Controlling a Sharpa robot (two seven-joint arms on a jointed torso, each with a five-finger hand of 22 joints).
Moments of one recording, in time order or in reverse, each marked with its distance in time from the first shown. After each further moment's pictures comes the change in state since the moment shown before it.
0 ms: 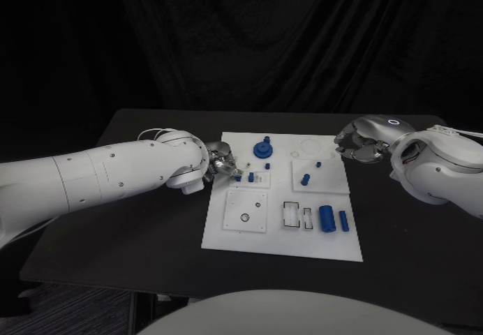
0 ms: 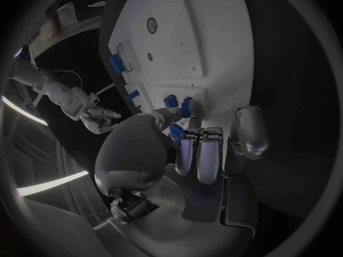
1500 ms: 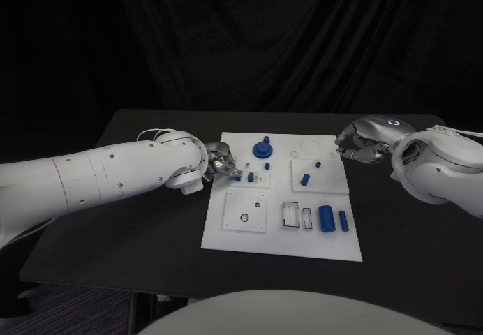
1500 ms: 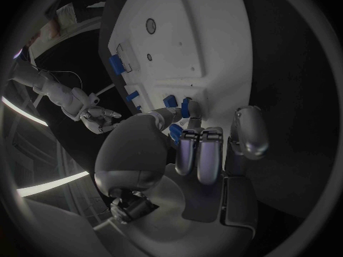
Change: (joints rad) left arm -0.004 -0.004 0.004 -0.001 -0.007 0.003 0.003; left_hand 0.001 0.001 0.000 0.000 -0.003 -0.001 0.000 0.000 0.002 0.000 0.000 0.000 0.000 0.000 0.000 0.000 0.000 0.000 0.000 0.000 0.000 0.000; right arm 0.000 -0.002 0.000 0.000 0.000 0.013 -0.005; right_hand -0.004 0.004 0.000 0.000 0.000 0.007 0.000 0.000 0.000 0.000 0.000 0.000 0.000 0.000 0.000 -0.004 0.000 0.000 -0.004 0.004 -0.004 0.000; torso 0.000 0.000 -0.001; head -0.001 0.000
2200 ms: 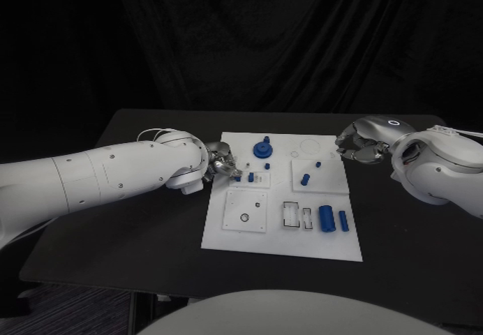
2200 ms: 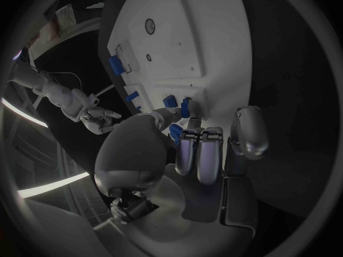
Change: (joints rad) left arm 0.000 0.001 0.000 0.002 -0.012 -0.001 -0.003; left_hand -0.006 0.002 0.000 0.000 0.004 -0.001 0.001 -0.001 0.001 0.000 0.000 0.000 0.000 0.000 0.000 0.000 0.000 0.000 0.001 -0.001 0.000 0.000; right arm 0.000 -0.001 0.000 0.000 0.000 0.004 -0.002; right_hand 0.000 0.000 0.000 0.000 0.000 0.000 0.000 0.000 0.000 0.000 0.000 0.000 0.001 0.000 0.000 0.000 0.000 0.000 0.000 0.000 0.000 0.000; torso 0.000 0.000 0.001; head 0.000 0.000
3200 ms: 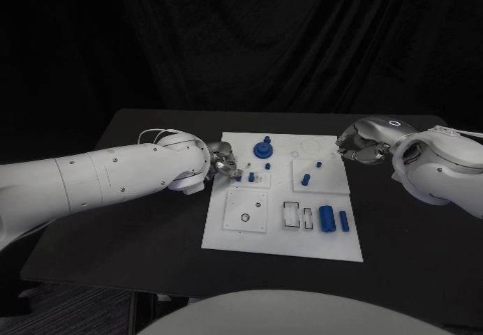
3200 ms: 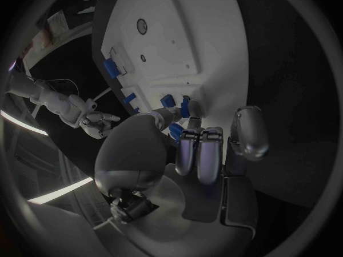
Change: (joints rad) left arm -0.002 0.002 -0.003 0.016 -0.068 -0.035 -0.019; left_hand 0.000 0.000 0.000 0.000 0.000 0.008 -0.007 0.001 0.001 0.004 -0.004 0.000 0.000 -0.004 -0.004 0.000 0.000 0.000 0.006 -0.006 0.008 0.000; right arm 0.000 -0.001 0.000 0.001 0.000 0.004 -0.003; right_hand -0.004 -0.004 0.003 -0.003 0.000 0.000 0.000 0.000 0.000 0.000 0.000 0.000 0.000 0.000 0.000 0.000 0.000 0.000 0.000 0.000 0.000 0.000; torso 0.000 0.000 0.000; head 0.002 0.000
